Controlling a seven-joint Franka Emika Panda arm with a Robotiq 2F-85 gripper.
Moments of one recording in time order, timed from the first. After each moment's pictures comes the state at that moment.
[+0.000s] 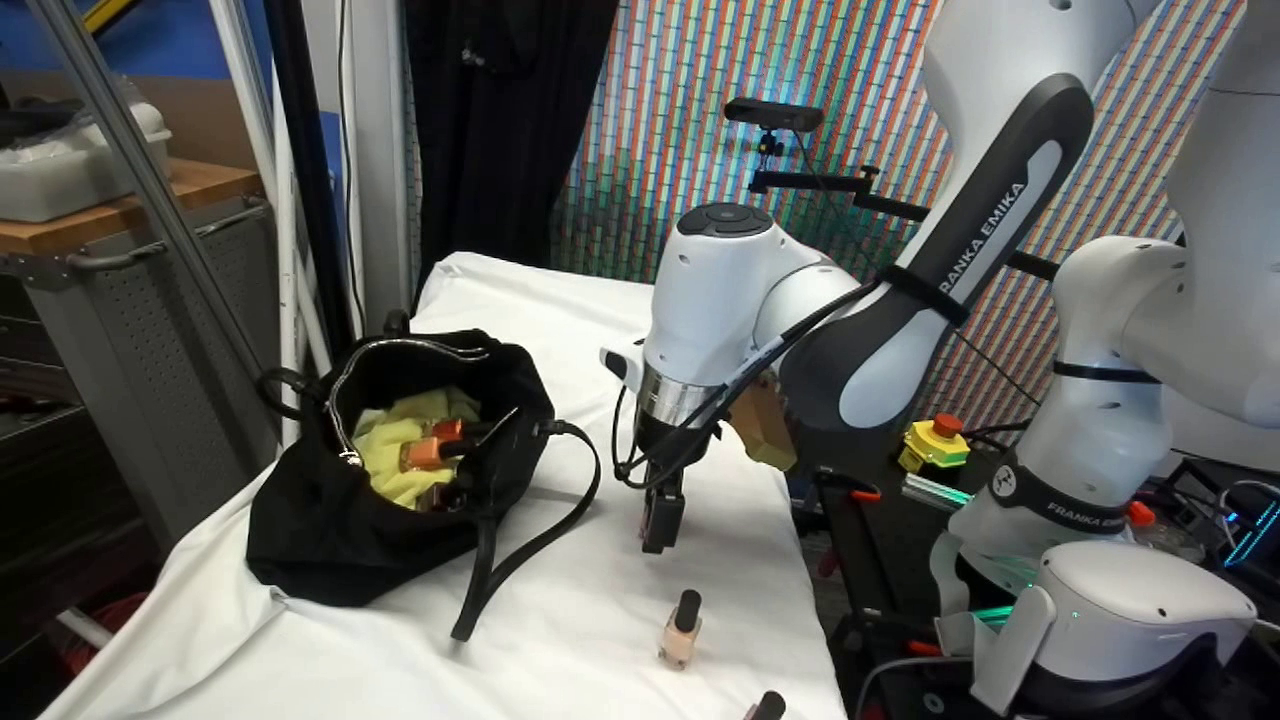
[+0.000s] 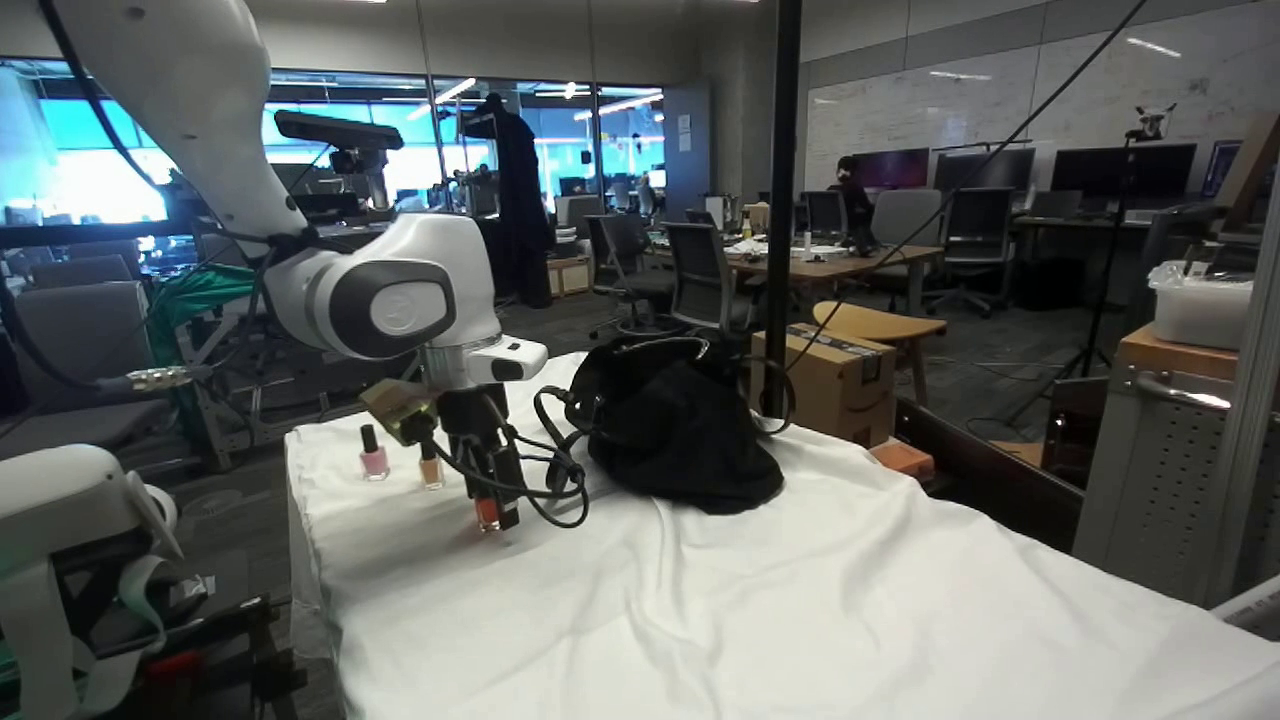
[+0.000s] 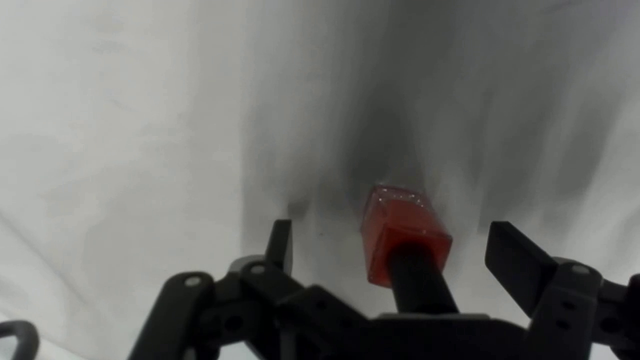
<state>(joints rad) 0.16 0.21 0.03 -2.51 -0.17 2.74 0.22</state>
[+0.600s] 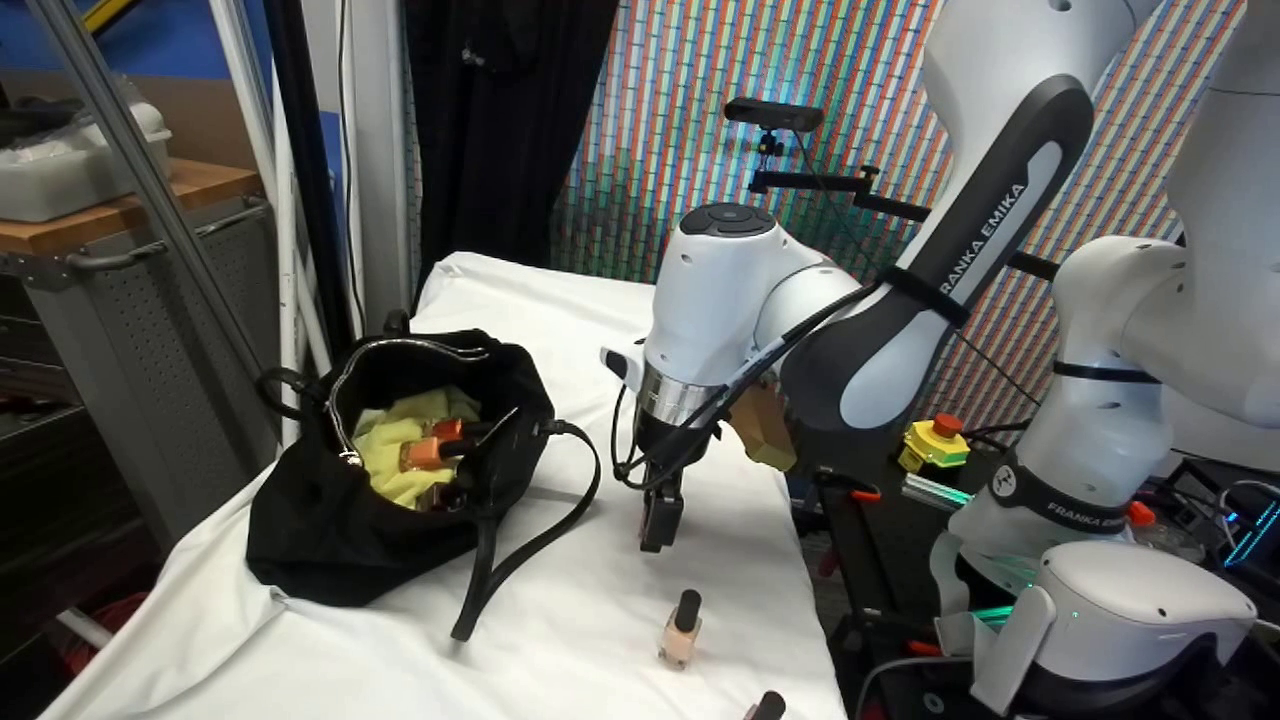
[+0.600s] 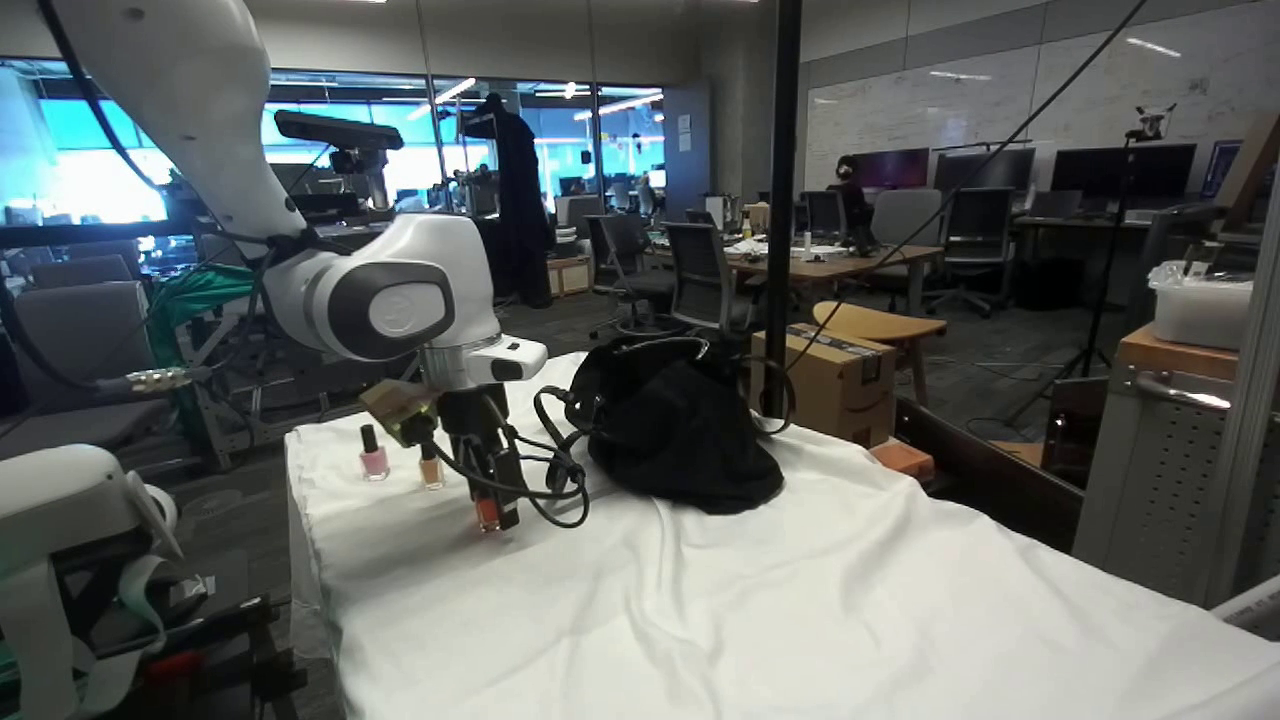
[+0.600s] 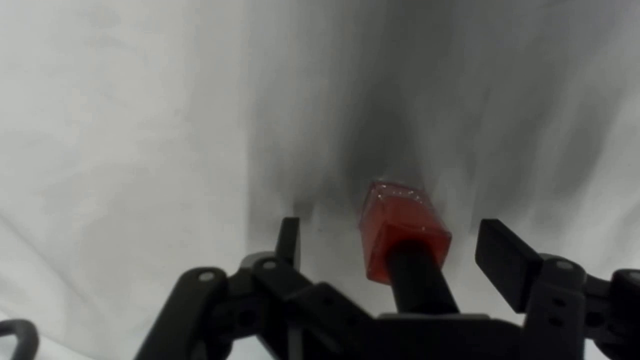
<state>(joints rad) 0.16 0.21 0.03 -2.52 -0.17 2.76 0.22</state>
